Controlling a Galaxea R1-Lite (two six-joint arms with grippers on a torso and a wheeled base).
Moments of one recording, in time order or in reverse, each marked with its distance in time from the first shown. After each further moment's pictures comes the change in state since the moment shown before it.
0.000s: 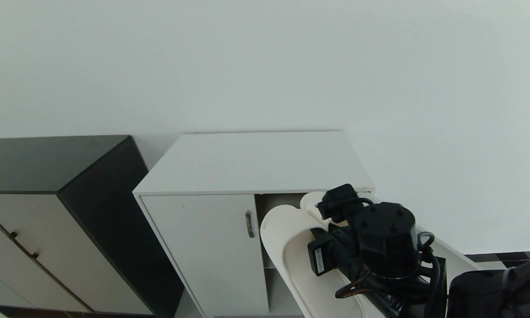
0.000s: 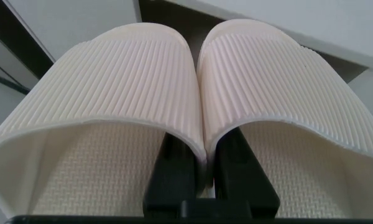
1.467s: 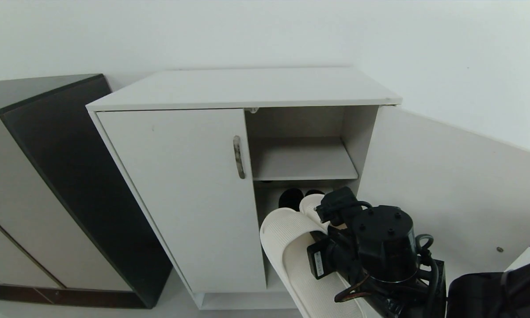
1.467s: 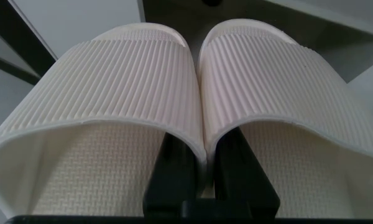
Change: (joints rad) left arm 0.000 0.000 0.000 0.000 0.002 -0.006; right arm 0.004 0.005 0.008 -0.001 0.000 0.001
